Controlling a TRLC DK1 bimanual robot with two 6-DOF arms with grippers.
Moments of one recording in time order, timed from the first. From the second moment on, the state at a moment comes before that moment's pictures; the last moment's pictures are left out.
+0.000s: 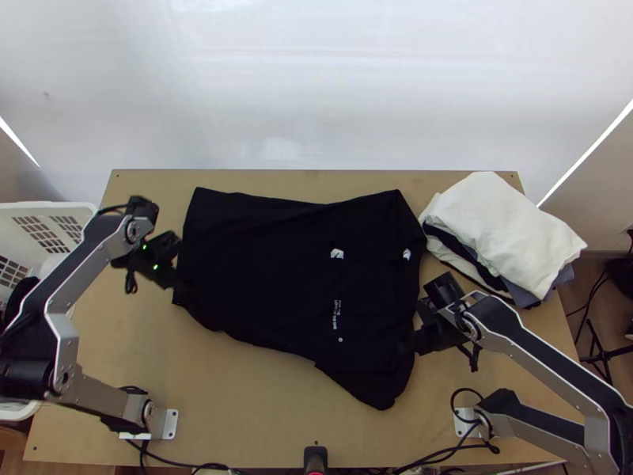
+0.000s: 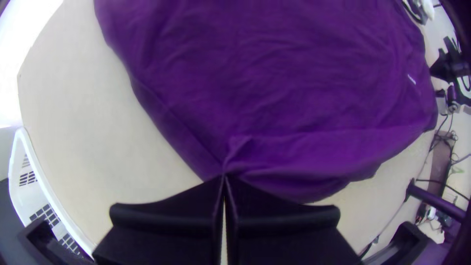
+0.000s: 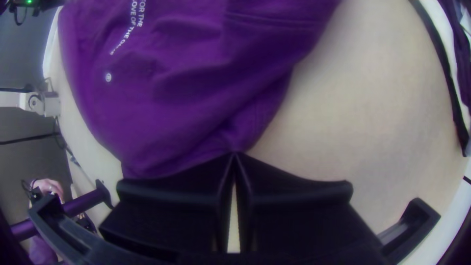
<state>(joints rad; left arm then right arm) 0.02 1.61 1.20 -1.05 0.07 0.59 0.51 1.17 0.65 -0.85 -0.26 0.20</state>
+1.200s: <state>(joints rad) 0.02 1.64 1.44 -1.06 0.45 0.03 0.50 1.19 0.64 -0.84 -0.23 0.21</state>
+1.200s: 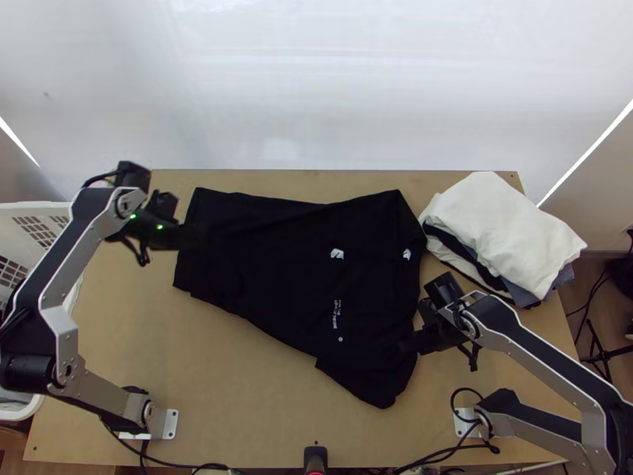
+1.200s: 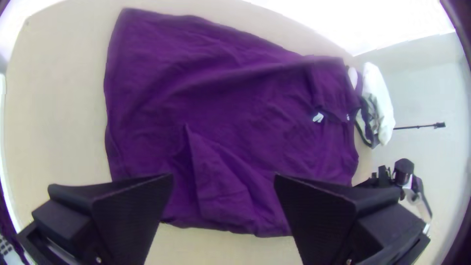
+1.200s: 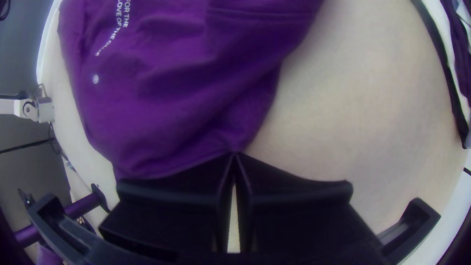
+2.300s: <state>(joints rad) 0.05 1.62 1.05 -0.76 0.66 -0.14 0.51 1.19 0.64 -0.84 -0.23 0.22</state>
